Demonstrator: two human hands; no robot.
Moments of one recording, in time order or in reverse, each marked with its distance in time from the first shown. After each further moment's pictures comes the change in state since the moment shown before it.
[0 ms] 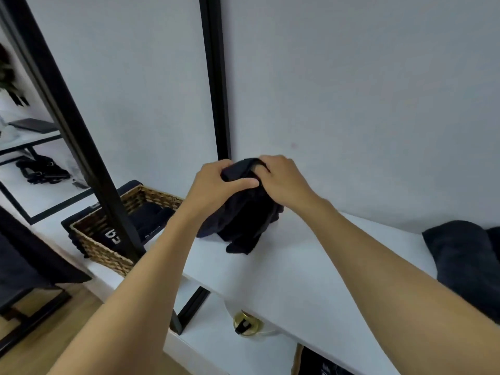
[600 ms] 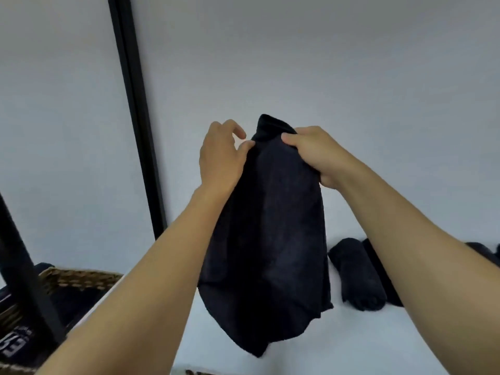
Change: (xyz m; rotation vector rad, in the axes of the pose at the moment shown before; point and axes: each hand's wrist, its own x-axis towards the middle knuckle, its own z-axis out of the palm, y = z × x) left_hand 0.028 0.191 0.050 0.071 0.299 0.511; right_hand -0.066 -0.048 -0.220 0.386 0.337 0.339
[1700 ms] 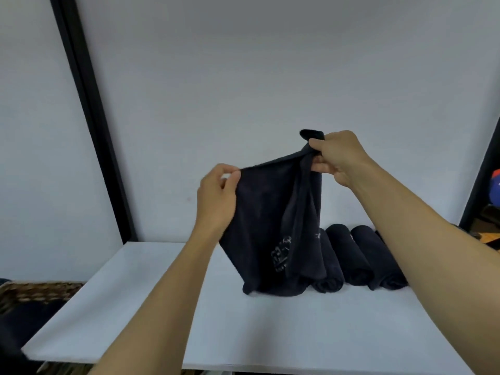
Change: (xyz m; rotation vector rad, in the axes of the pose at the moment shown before) left_hand -0.082 0.021 0.046 -0.475 -0.174 -0.271; right_hand -0.033 0.037 -0.088 0.232 0.398 0.162
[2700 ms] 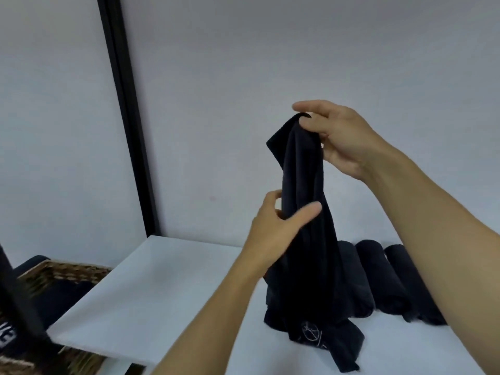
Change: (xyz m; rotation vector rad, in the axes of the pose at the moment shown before) left_hand -0.031 0.000 0.030 -0.144 -0.330 -0.307; right_hand 0.014 -0.027 0.041 0.104 -0.535 -0.211
